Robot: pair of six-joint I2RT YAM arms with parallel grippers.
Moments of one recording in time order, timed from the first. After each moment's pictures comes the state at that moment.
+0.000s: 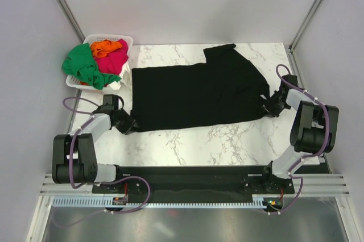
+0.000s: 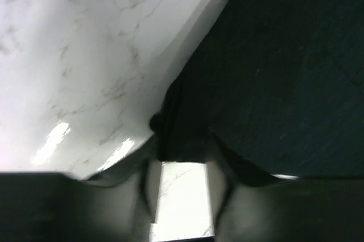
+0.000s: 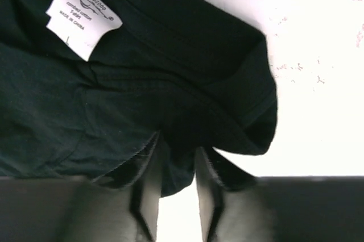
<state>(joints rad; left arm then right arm) 0.03 1.34 0.61 -0.44 0.16 -0.78 -0.25 1.71 1.00 -0.52 -0.12 0.57</state>
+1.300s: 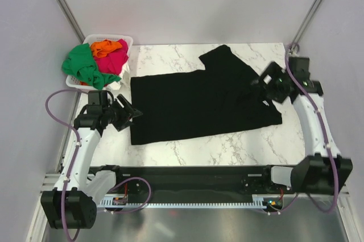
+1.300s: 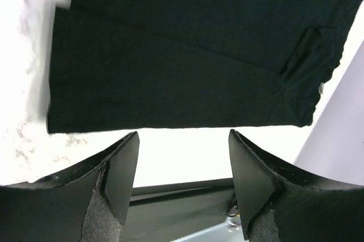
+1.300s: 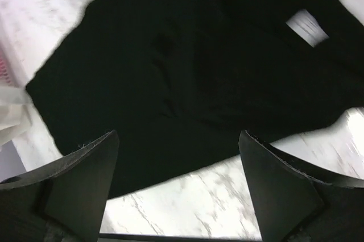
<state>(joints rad) 0.02 0.94 0.75 -0.71 0.33 -0.75 -0.17 1.19 1.11 -0.77 -0.21 0.62</state>
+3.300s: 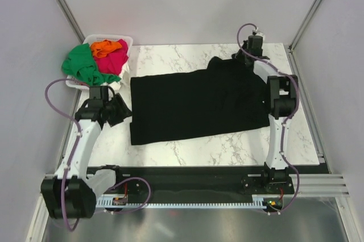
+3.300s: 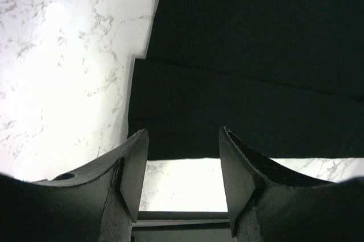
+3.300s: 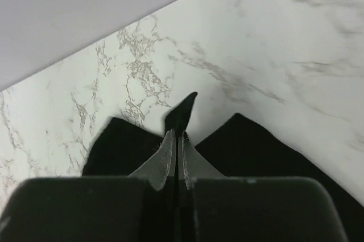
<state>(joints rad) 0.02 1.01 0.83 -0.74 0.11 -0.51 0.05 2.39 1.88 0.01 -0.02 0.49</state>
